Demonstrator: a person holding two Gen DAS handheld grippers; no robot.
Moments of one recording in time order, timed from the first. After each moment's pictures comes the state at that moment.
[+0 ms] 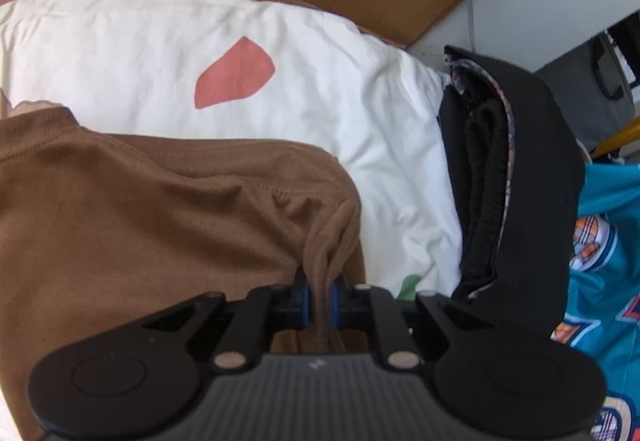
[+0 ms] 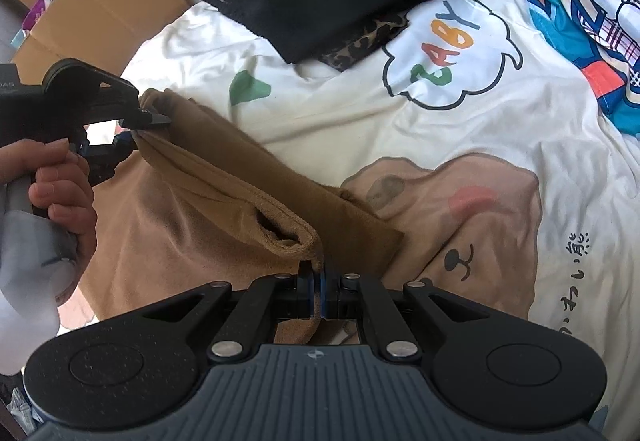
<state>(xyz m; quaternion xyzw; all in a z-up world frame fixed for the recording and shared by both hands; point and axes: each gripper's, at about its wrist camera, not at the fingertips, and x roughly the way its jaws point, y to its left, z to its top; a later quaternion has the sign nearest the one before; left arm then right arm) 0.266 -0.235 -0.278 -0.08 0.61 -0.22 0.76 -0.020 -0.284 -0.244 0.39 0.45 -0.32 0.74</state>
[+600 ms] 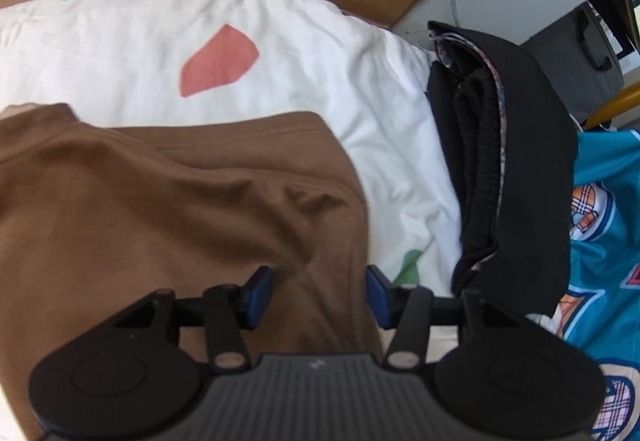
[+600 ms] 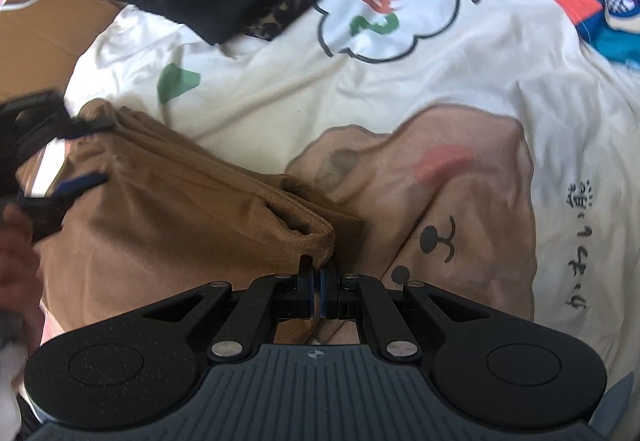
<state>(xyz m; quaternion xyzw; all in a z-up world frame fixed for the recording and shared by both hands) 0.258 -0.228 -0.281 -0.04 0.61 -0.28 0.74 -0.031 -0.311 -0.286 0.46 0.45 -0.37 0.67</state>
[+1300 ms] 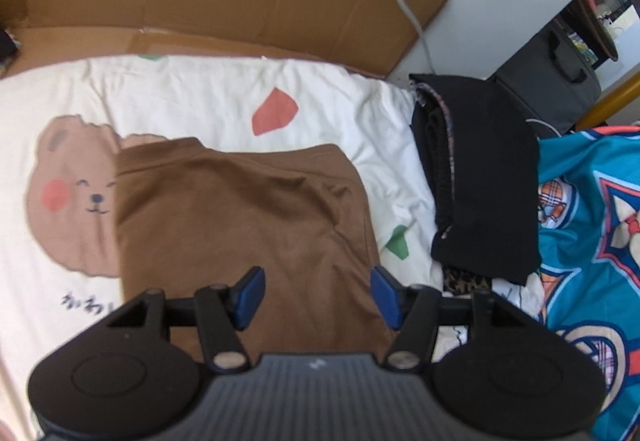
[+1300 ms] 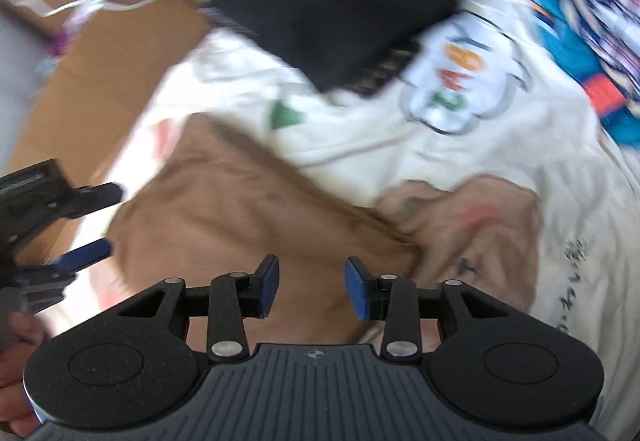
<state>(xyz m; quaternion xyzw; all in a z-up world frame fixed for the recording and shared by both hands) 0.201 -0.152 -0.153 -0.02 0.57 -0.26 0.78 -0.017 -0.300 -0.184 0.41 0.44 -0.27 0.75</state>
